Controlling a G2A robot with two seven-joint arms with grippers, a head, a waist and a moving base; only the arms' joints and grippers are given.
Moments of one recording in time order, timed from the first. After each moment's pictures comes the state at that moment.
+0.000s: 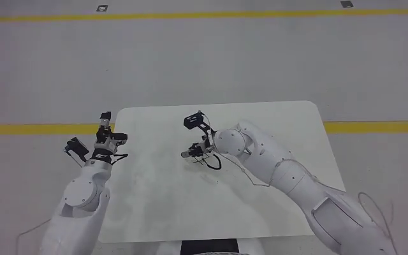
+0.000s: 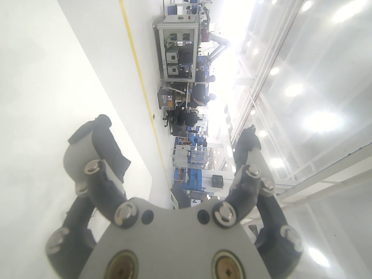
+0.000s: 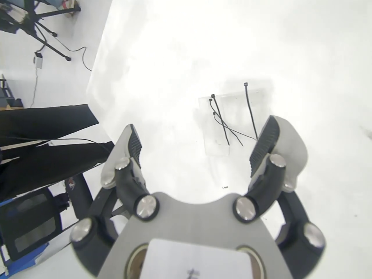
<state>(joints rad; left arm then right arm) 1.73 -1.15 -1.60 -1.80 -0.42 0.00 0.00 -0.76 -1.36 0.55 -1.21 -0.50 0.02 0.95</state>
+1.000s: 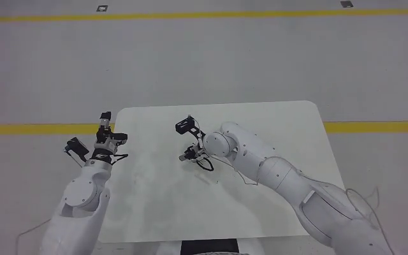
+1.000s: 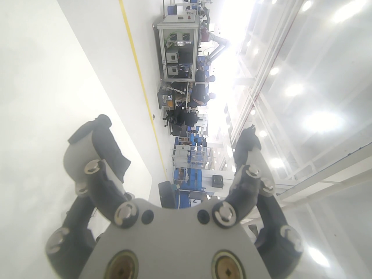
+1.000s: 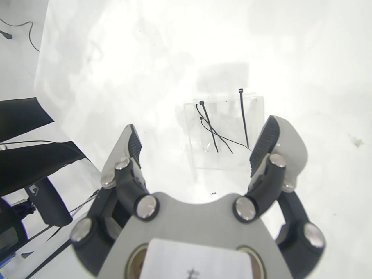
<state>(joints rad) 1.73 -1.15 -1.60 -1.80 -0.42 0.00 0.00 -0.70 -1.44 0.45 -1.11 -0.56 0.05 0.94</state>
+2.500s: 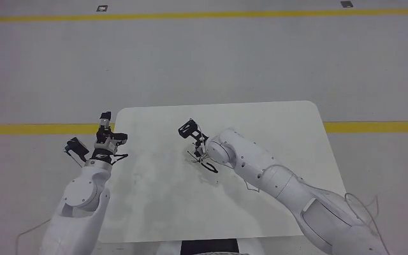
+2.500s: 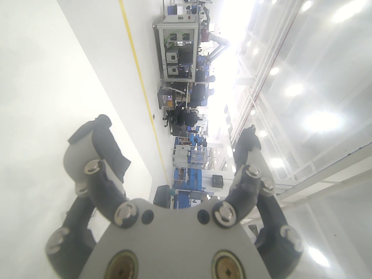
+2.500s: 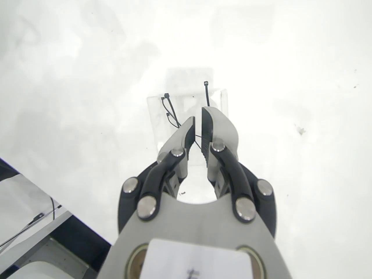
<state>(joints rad) 1.73 -1.15 -1.60 -1.80 -0.42 0.00 0.00 -0.78 -1.43 0.49 -1.16 -0.87 0.06 0.95</state>
